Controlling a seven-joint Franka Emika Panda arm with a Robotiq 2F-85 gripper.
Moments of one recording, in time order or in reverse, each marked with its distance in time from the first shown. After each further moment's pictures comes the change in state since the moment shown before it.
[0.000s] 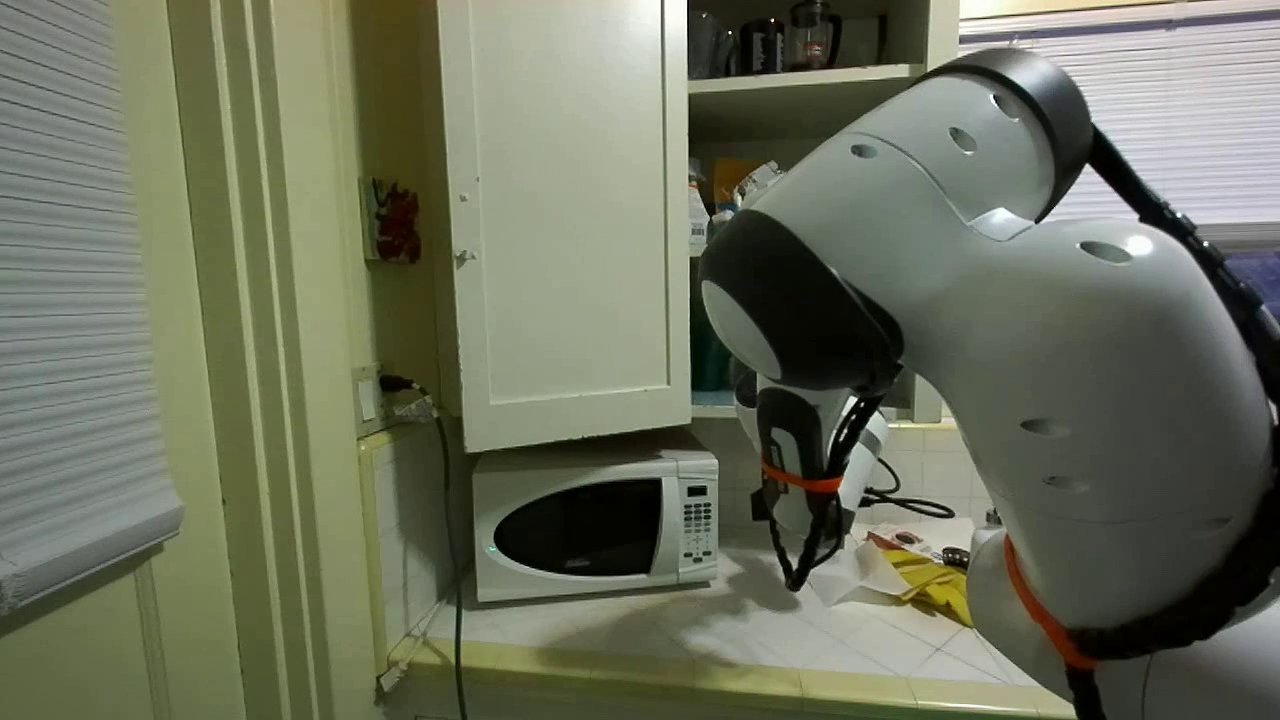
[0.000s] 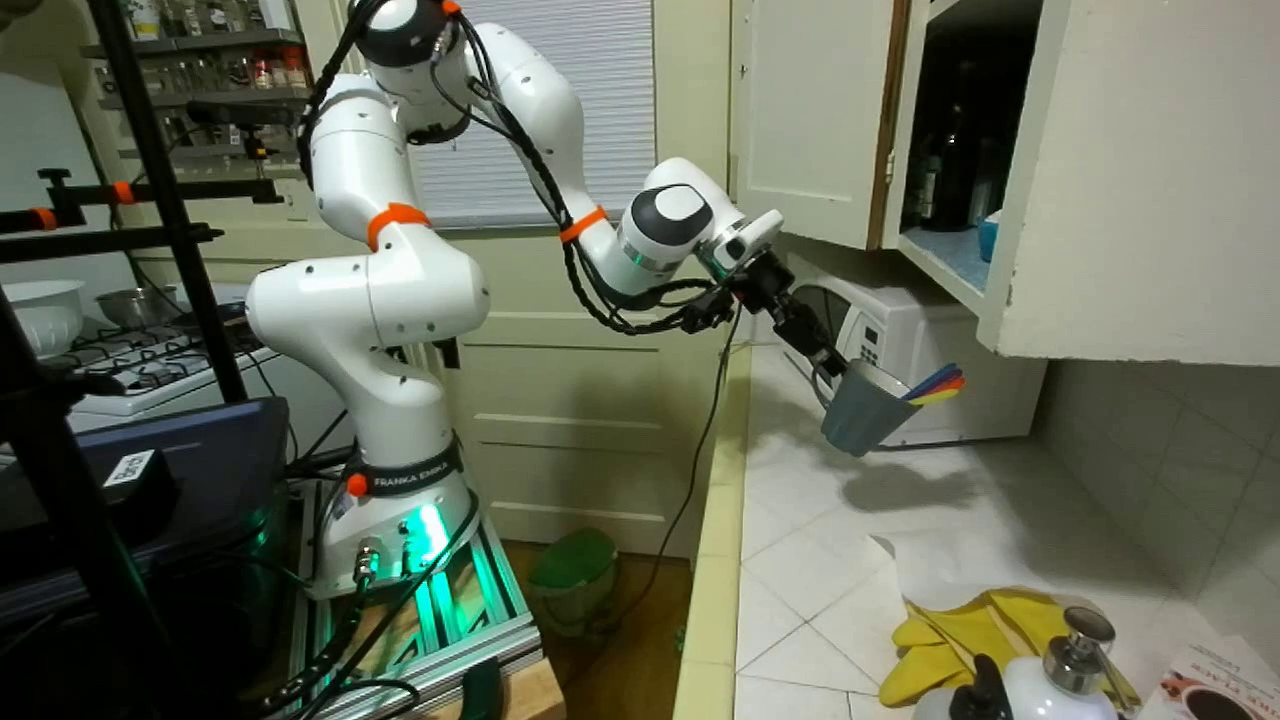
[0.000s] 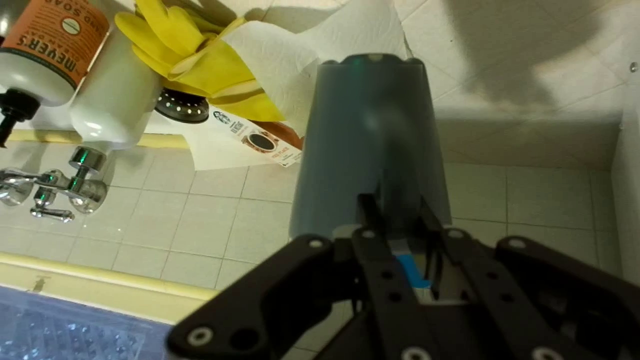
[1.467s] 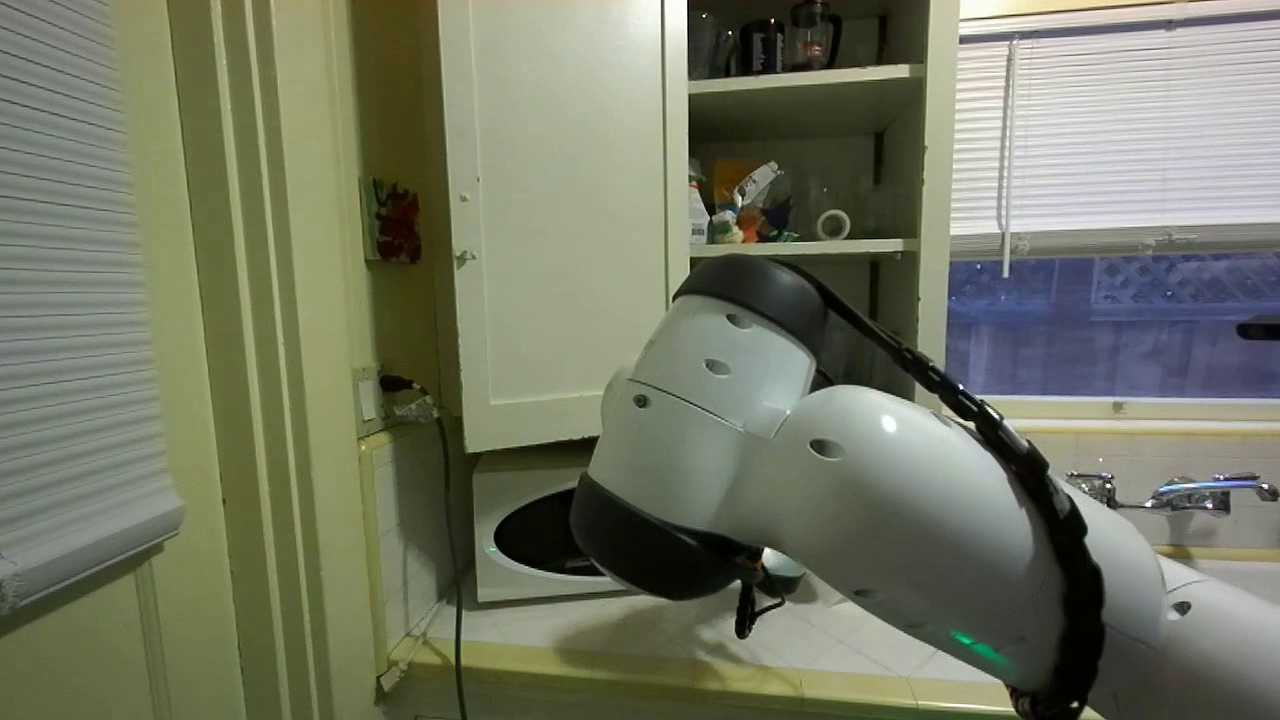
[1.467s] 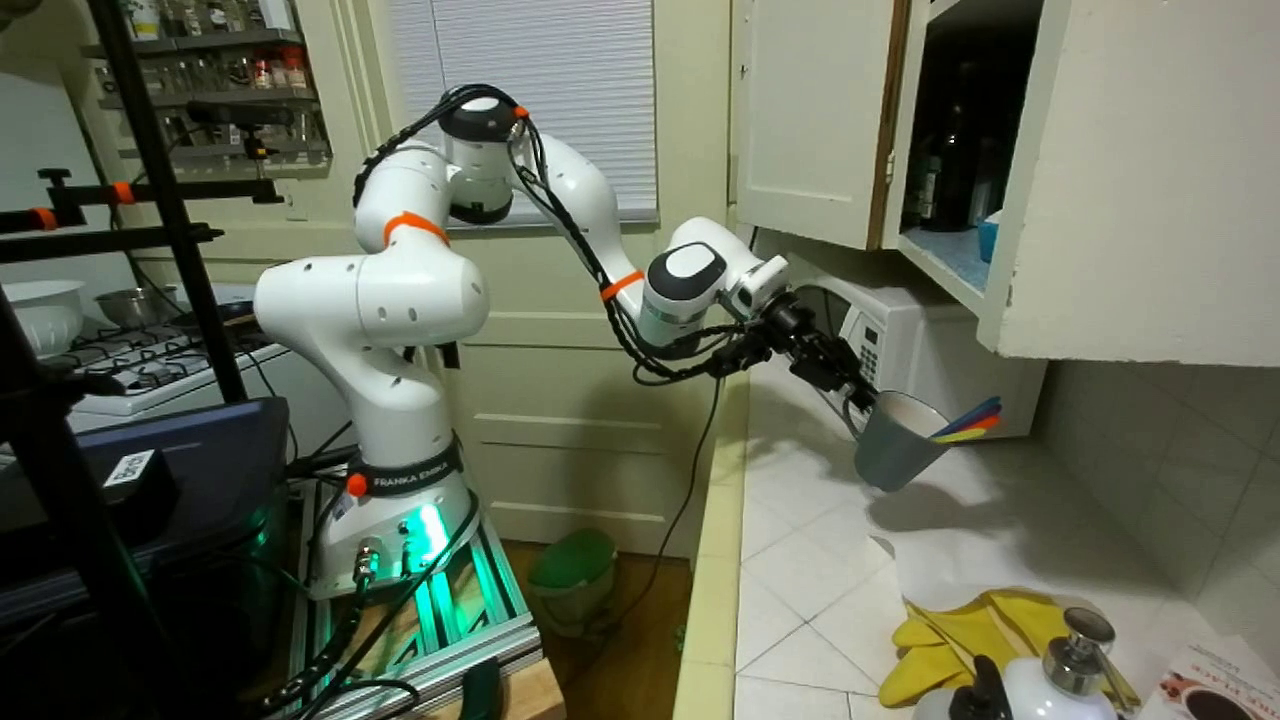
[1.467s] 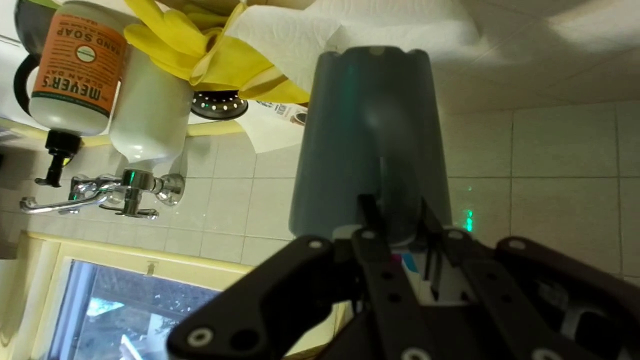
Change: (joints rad) arm -0.252 -0.408 0.369 0.107 0.544 0.017 0.039
